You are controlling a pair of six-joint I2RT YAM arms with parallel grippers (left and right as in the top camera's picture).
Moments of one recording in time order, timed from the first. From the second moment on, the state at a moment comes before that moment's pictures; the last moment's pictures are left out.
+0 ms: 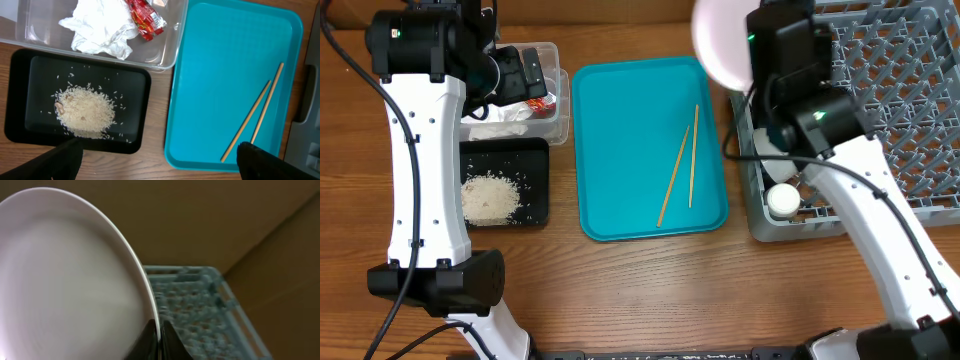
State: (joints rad) left arm -0.02 1.91 2.34 -1.62 0.04 -0.29; right arm 0.38 1.60 1.66 -0.61 0.75 -0.05
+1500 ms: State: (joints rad) left arm -0.02 1.91 2.34 -1.62 0.04 -0.29; right arm 0.02 1.94 1.66 -0.51 0.54 -0.28
